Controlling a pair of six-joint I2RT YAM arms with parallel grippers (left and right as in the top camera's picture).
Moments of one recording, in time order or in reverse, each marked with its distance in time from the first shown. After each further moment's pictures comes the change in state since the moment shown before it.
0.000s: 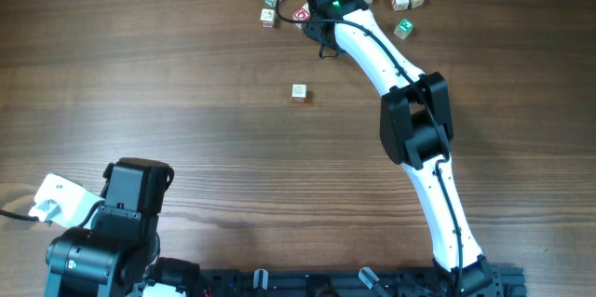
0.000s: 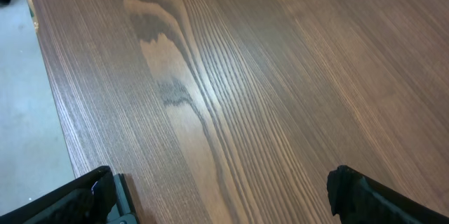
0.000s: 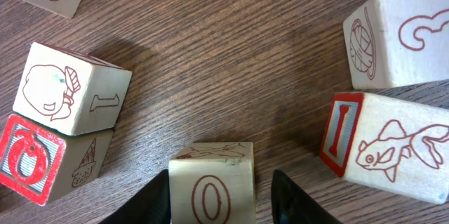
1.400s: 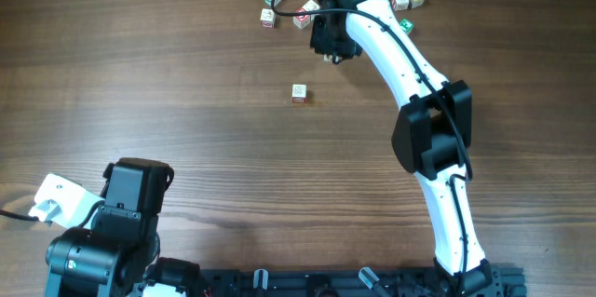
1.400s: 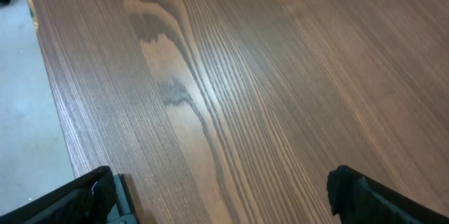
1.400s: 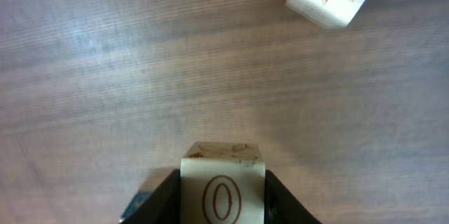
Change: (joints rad) left arm 0.000 0.000 0.000 0.000 0.000 0.000; right arm 0.000 -0.158 -0.003 -0.372 -0.207 -0.267
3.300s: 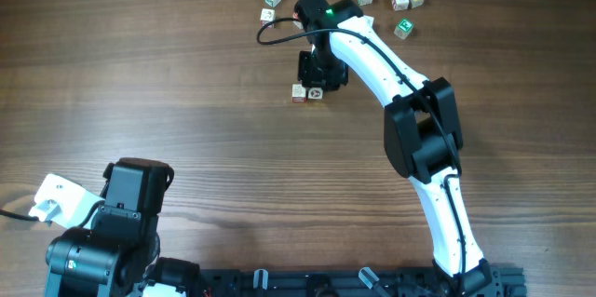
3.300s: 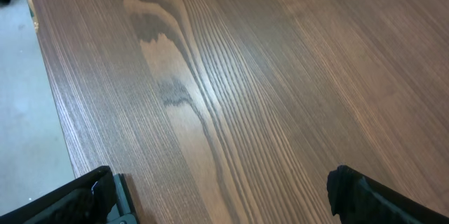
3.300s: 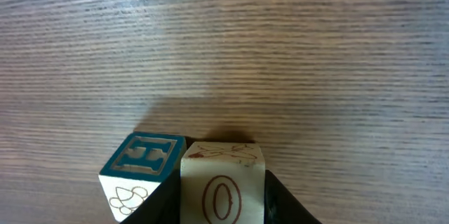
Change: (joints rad) left arm 0.000 0.000 0.000 0.000 0.000 0.000; right arm 0.055 0.000 -0.185 0.041 -0.168 -0.037
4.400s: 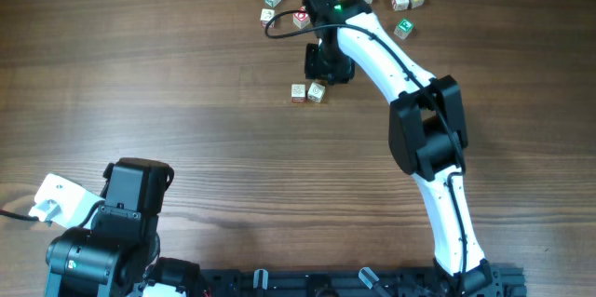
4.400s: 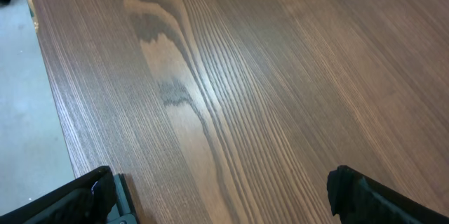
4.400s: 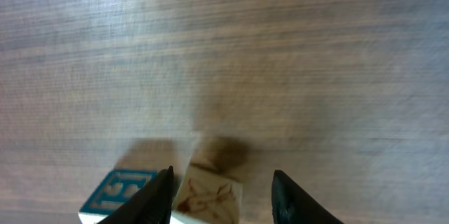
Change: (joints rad) left arm 0.000 0.000 0.000 0.000 0.000 0.000; right arm -0.038 0.000 0.000 0.048 0.042 -0.003
